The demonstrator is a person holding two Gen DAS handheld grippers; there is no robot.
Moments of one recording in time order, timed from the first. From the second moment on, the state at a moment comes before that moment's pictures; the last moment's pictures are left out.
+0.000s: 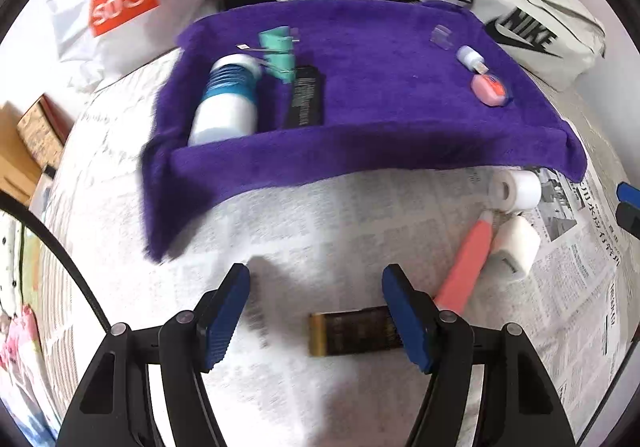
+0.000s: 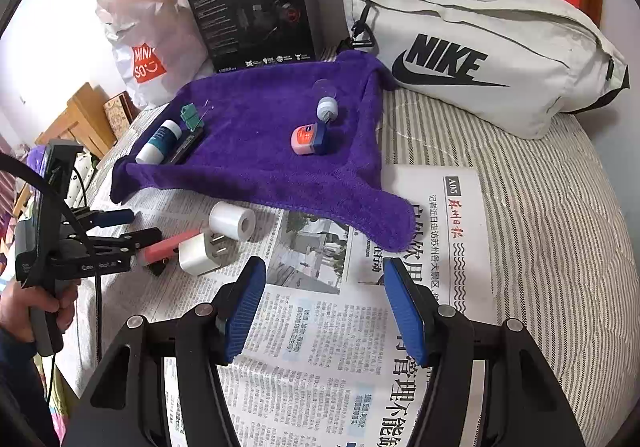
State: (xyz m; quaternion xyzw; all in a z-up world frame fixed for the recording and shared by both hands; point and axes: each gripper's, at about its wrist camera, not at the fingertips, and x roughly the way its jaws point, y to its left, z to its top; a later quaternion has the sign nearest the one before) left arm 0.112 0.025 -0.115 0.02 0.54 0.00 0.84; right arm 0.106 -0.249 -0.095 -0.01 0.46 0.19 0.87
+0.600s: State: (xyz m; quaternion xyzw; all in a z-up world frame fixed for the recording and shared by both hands) left arm 0.081 0.010 -0.117 0.11 0.52 -0.13 0.84; right arm 0.102 -0.239 -0.100 -0.02 0.47 0.19 0.86
